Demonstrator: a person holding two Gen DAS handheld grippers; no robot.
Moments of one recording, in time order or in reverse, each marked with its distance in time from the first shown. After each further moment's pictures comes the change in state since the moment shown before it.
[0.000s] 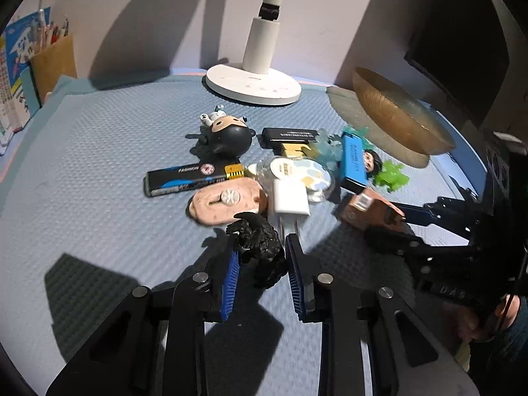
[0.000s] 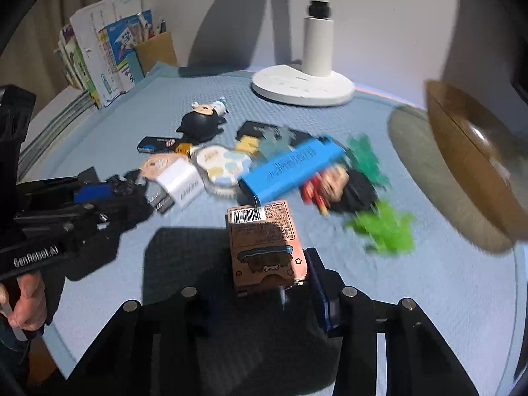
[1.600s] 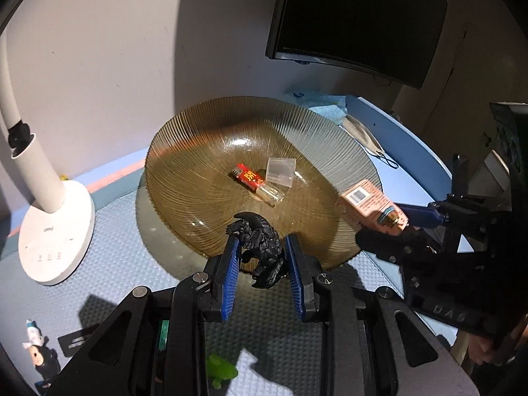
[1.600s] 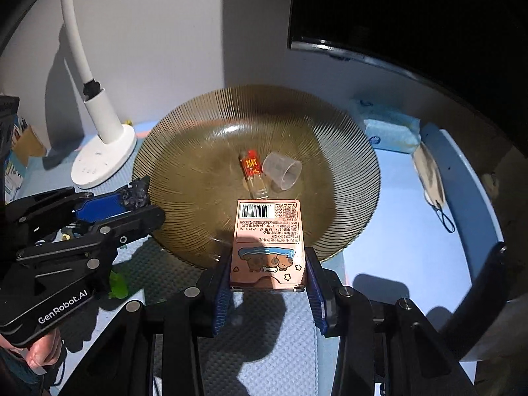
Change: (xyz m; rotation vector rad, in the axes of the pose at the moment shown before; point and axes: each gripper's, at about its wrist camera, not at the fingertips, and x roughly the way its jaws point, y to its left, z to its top) left arm 0.107 -0.228 0.152 0.311 0.027 -0.206; right arm -0.072 -0.216 0.045 0.304 0.044 -0.309
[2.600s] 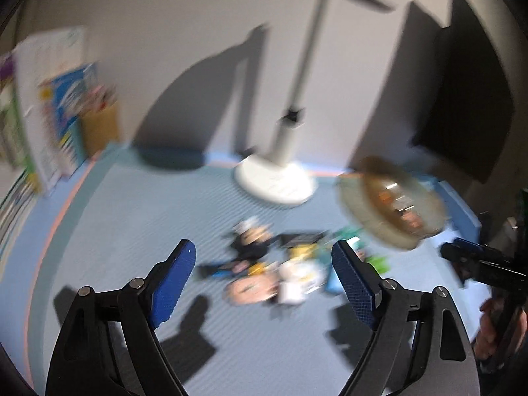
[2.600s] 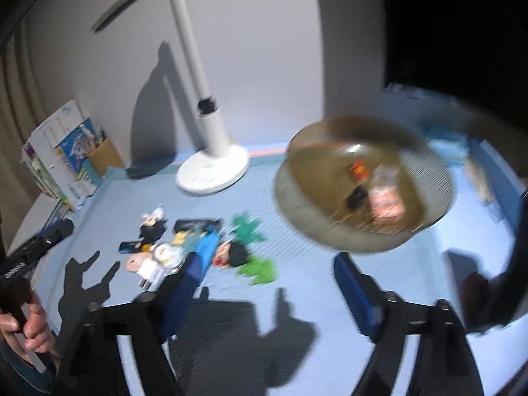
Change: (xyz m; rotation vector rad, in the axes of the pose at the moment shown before) left arm -0.219 0.164 -0.173 -0.385 -0.253 0.353; right arm -0.060 0.112 -0.064 0.015 -0.200 0.248
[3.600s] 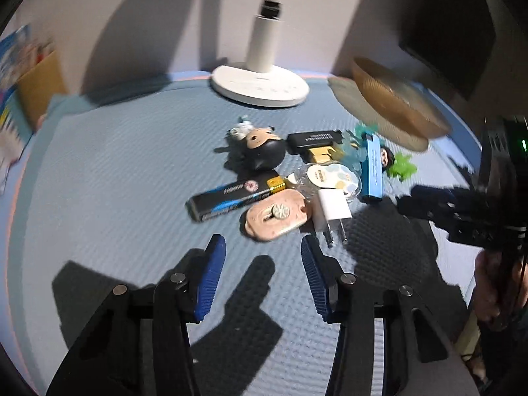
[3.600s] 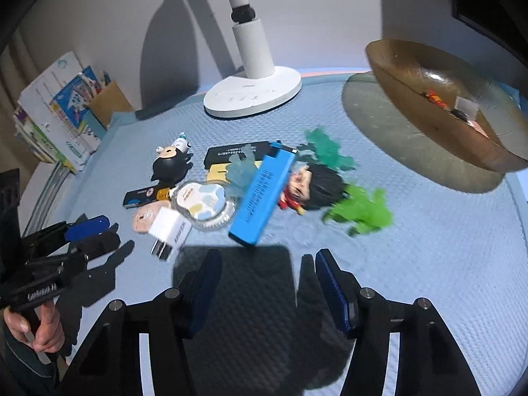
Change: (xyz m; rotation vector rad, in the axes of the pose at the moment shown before) left arm 0.072 0.019 -0.029 0.246 0.307 -0.164; right arm 0.095 0.067 -0.031 0.012 0.212 0.057
